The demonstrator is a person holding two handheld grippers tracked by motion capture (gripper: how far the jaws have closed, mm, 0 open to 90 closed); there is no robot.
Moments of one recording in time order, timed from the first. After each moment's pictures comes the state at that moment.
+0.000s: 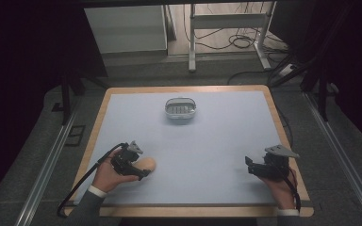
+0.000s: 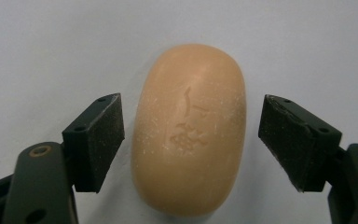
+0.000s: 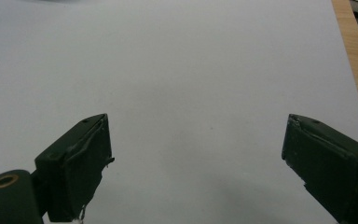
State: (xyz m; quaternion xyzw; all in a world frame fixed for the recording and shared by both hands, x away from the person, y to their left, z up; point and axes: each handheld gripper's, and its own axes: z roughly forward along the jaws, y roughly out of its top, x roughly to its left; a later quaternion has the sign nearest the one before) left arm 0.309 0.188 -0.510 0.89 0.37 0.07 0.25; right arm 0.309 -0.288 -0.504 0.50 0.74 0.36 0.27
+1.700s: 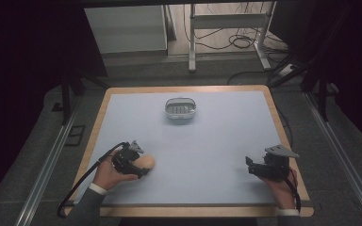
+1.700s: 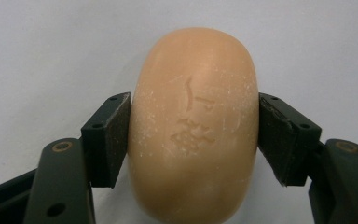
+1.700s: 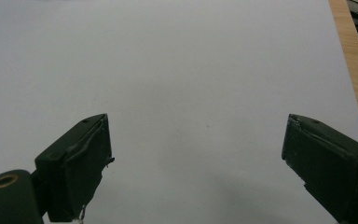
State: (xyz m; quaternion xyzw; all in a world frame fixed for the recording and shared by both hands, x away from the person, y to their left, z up) left arm 0.315 0.189 -0.513 0.90 0.36 0.08 0.24; right arm 0.309 -0.289 -0.504 0.50 0.74 0.36 0.28
